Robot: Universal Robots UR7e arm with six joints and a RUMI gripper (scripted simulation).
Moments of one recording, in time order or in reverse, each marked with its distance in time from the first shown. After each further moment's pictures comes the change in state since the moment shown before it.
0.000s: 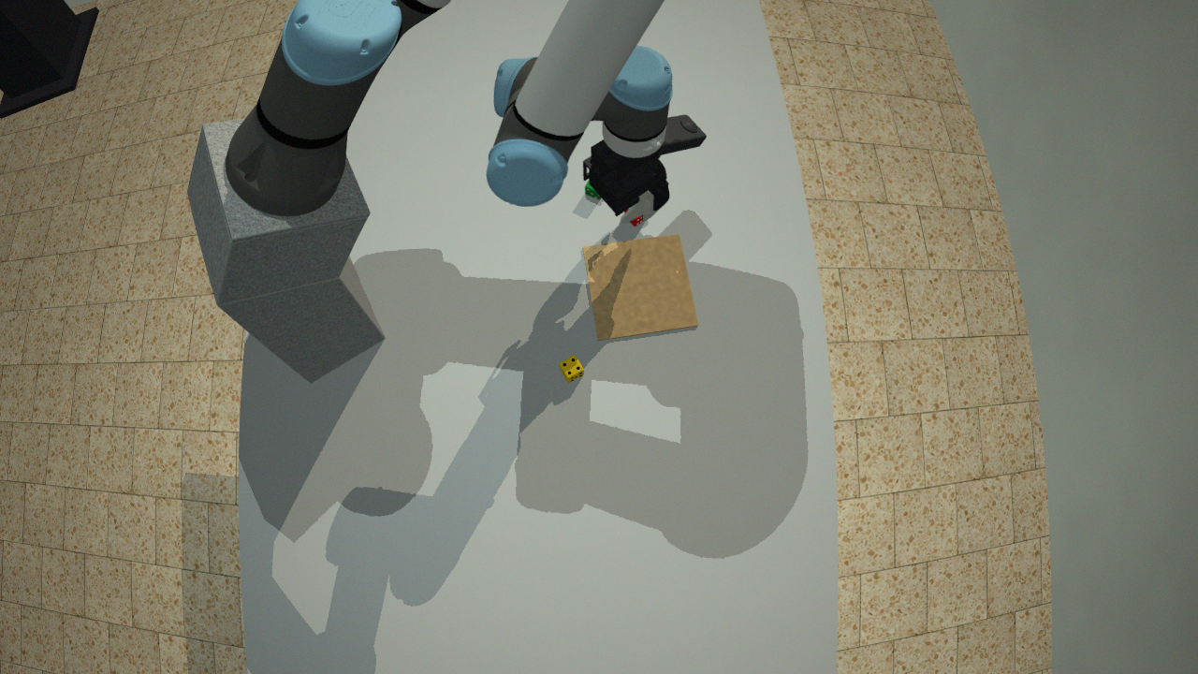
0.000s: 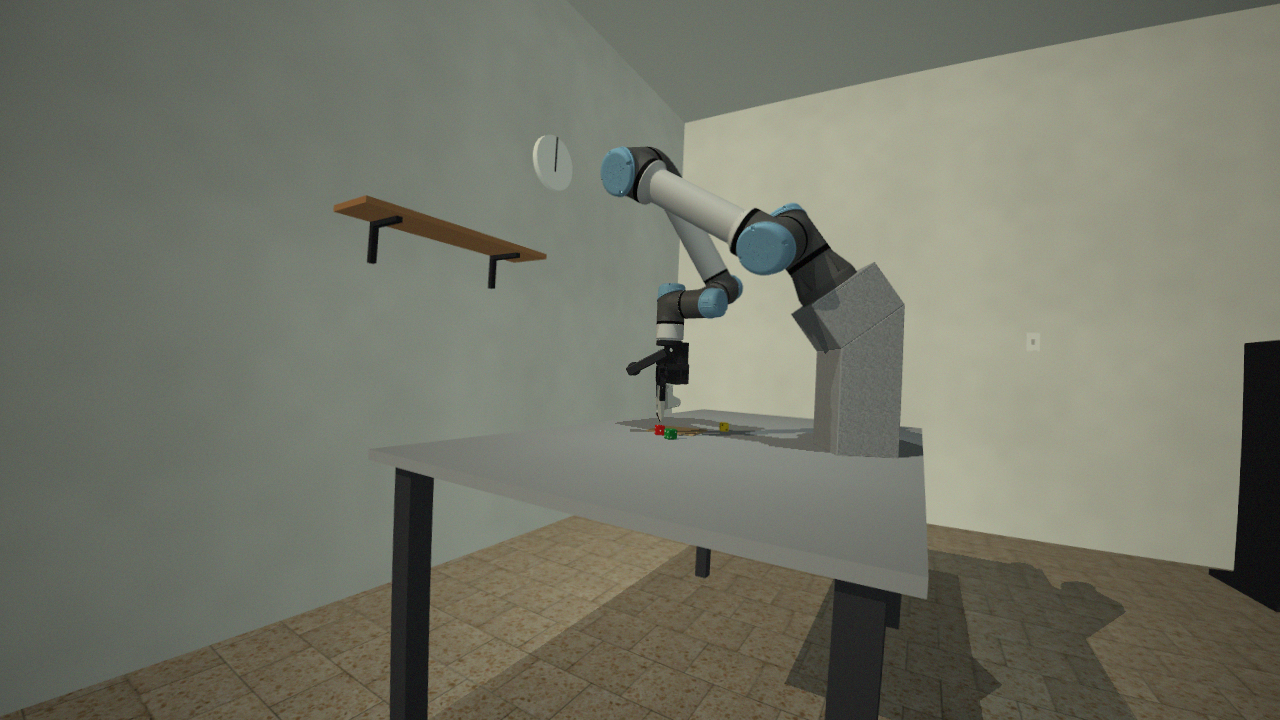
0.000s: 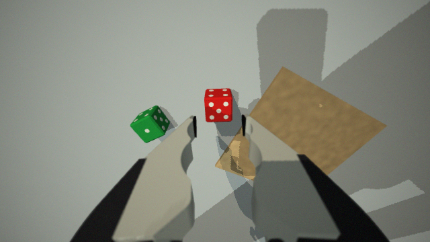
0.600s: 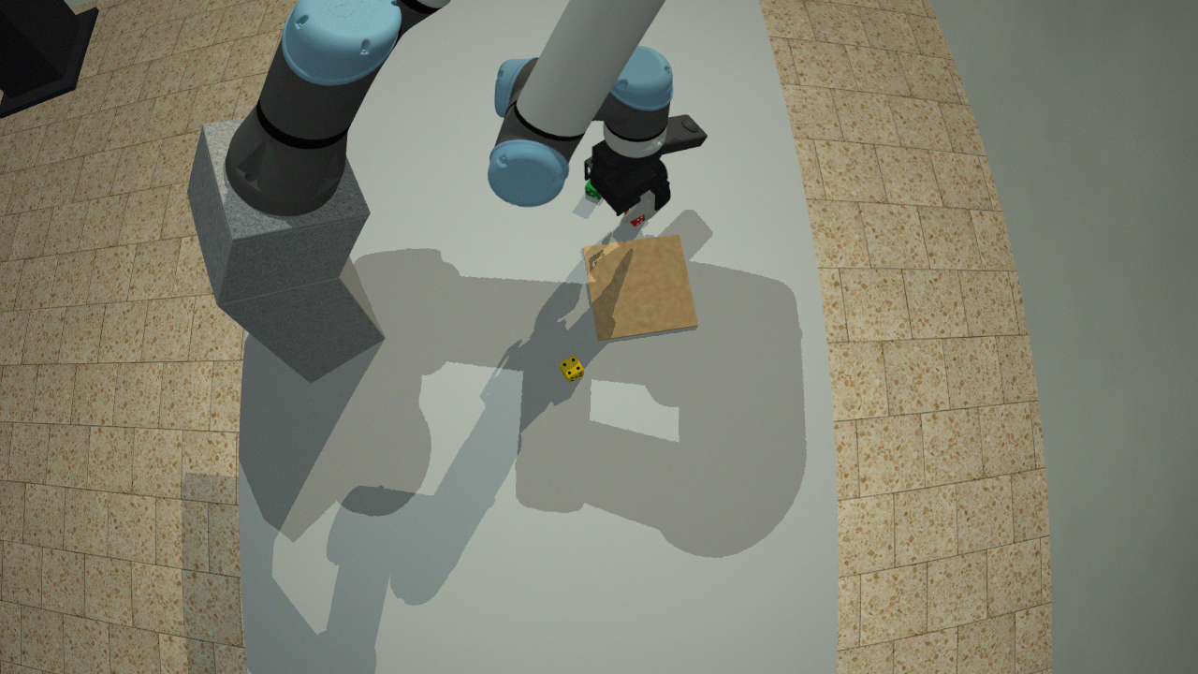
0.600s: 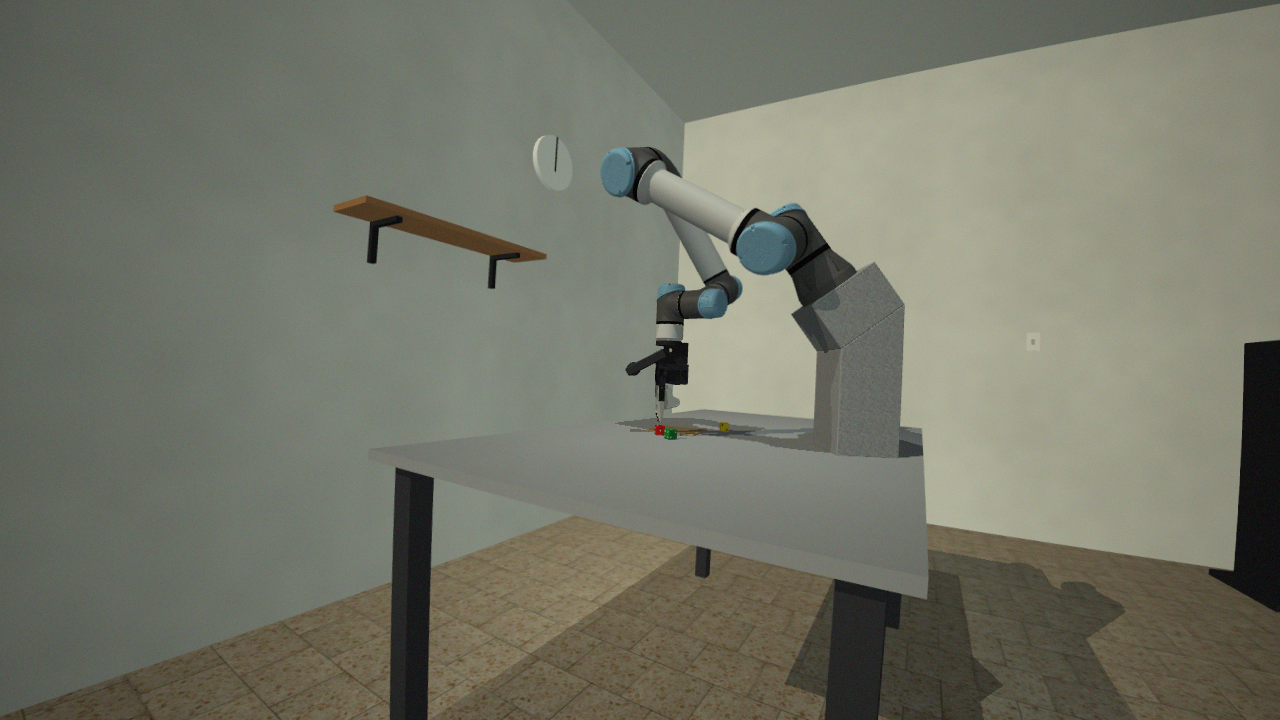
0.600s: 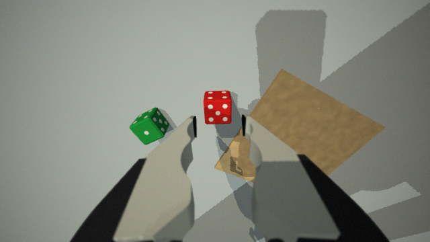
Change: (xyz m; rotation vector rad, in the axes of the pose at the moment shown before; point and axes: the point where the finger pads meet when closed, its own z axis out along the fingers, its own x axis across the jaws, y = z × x) arm 0.001 -0.002 0.001 0.003 0.003 -0.002
